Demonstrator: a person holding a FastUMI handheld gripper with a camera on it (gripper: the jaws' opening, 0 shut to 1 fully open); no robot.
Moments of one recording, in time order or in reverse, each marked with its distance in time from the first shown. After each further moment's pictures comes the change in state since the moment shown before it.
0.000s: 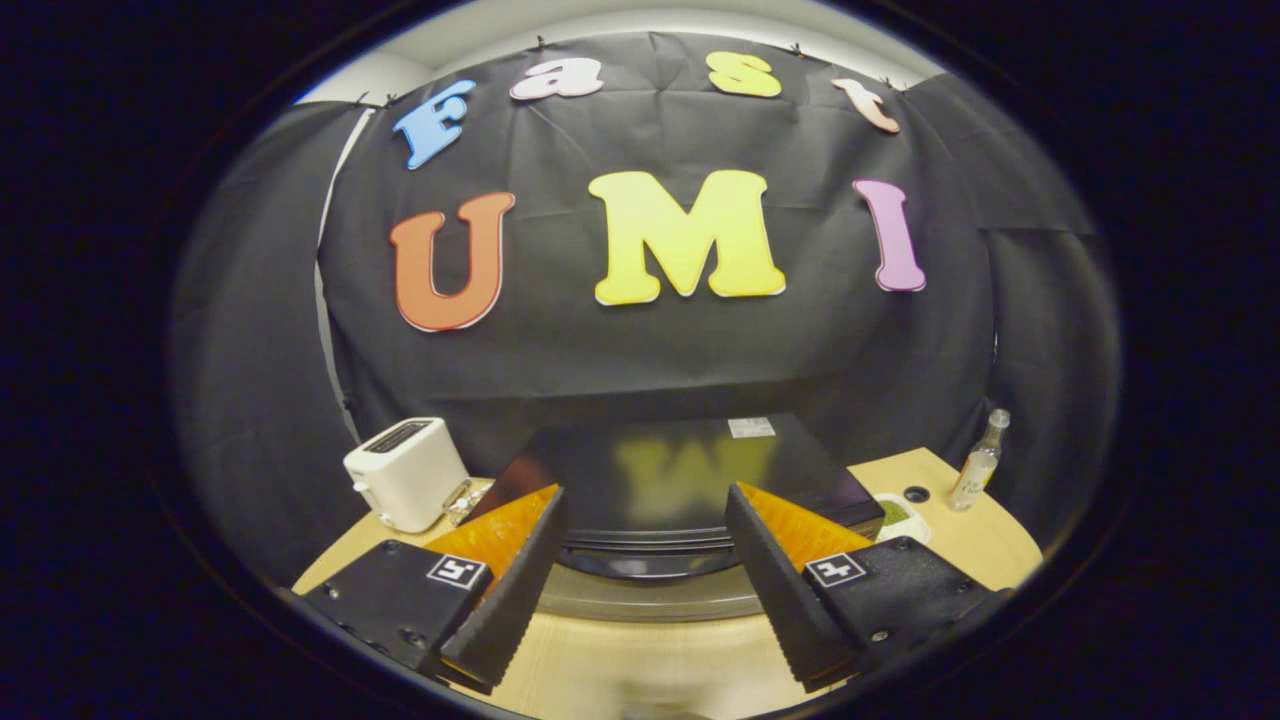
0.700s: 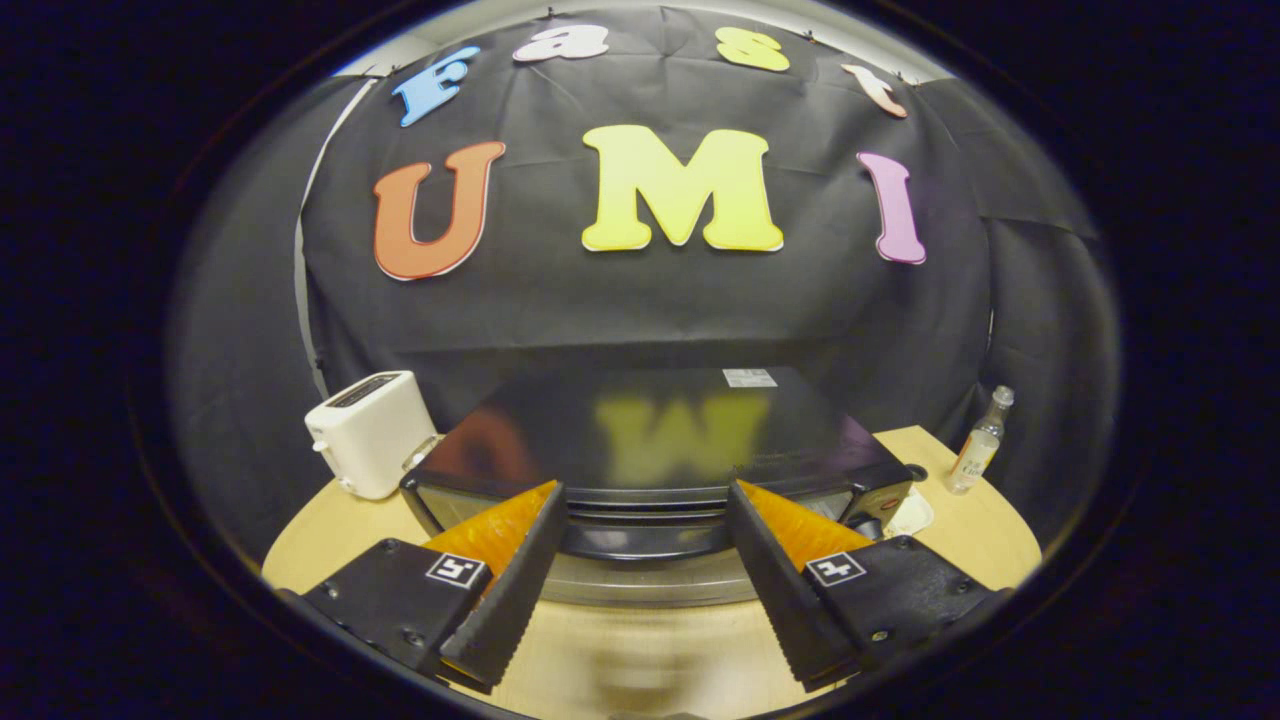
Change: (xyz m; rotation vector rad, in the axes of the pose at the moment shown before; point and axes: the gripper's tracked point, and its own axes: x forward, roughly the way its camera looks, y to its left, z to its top) arm 0.017 -0.001 -0.039 -0.022 0.083 -0.036
